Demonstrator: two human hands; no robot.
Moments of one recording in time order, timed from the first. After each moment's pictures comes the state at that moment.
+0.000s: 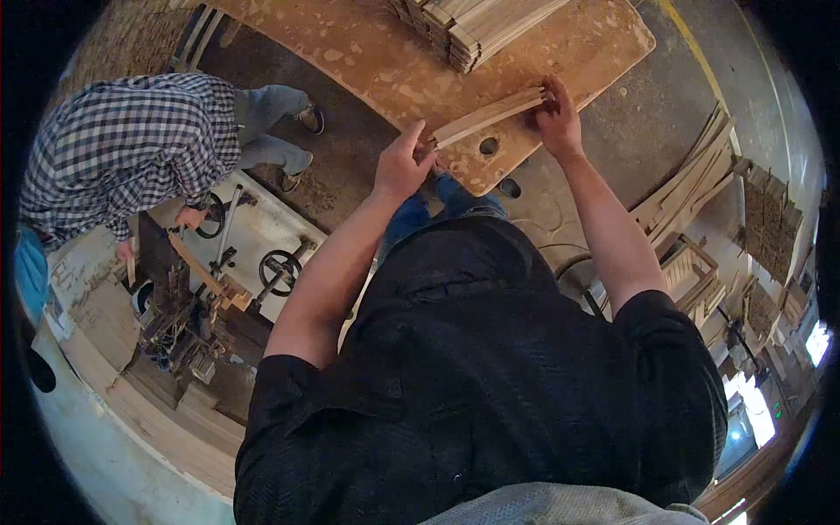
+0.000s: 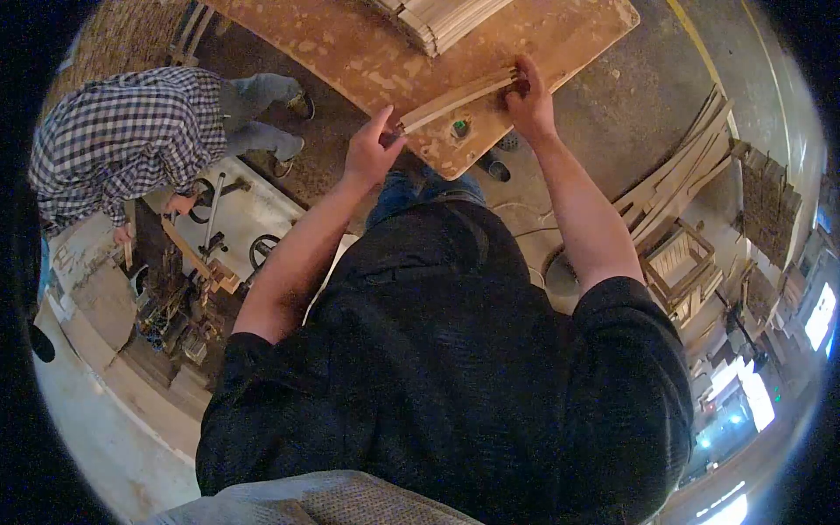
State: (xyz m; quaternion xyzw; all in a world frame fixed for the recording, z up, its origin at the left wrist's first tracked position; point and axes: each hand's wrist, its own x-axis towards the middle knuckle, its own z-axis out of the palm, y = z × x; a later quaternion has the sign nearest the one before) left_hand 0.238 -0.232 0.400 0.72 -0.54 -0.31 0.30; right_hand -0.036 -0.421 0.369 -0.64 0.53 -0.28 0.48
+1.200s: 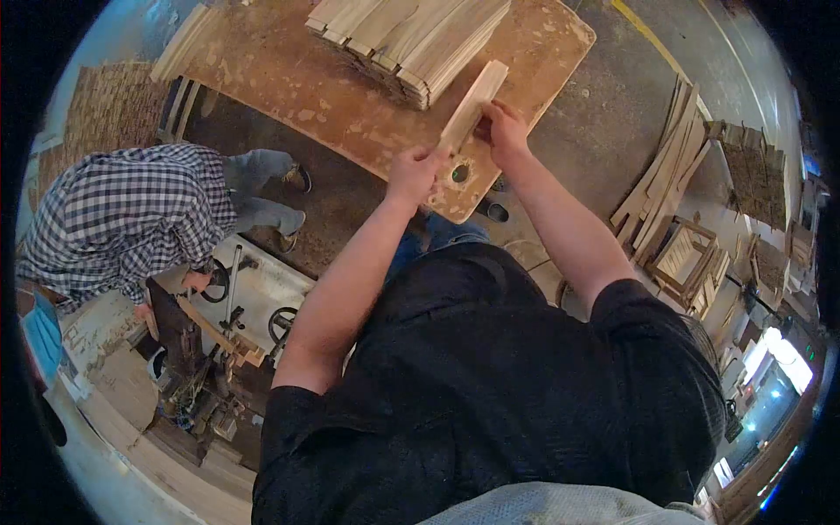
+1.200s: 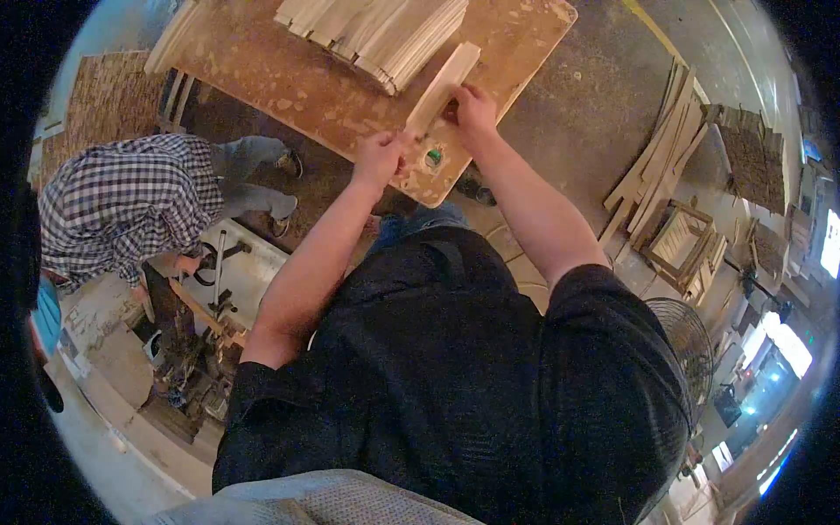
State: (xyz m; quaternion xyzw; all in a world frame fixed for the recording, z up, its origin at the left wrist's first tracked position) left_hand 0.195 -0.314 0.457 0.67 -0.21 -0.64 0.32; right_hand 0.025 -0.427 0.401 -0.20 0.56 -0.39 0.71
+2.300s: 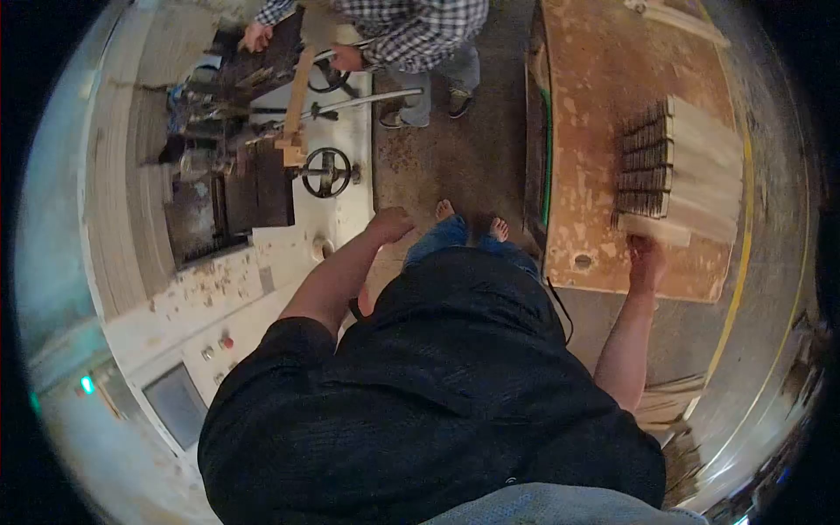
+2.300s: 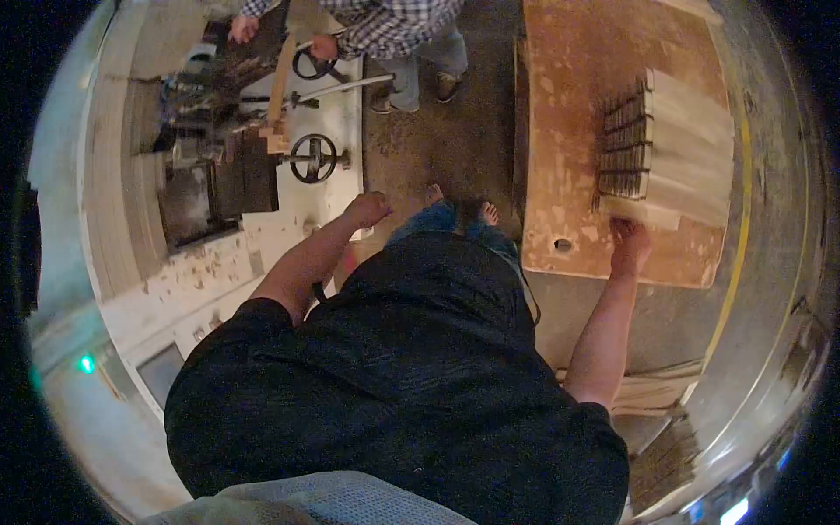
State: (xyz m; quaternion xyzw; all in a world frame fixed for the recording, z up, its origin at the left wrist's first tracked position) left_hand 0.308 0.059 0.352 0.85 -0.30 -0.43 -0.05; right_hand 0.022 -0.494 0.371 -0.51 0.49 -0.16 0.69
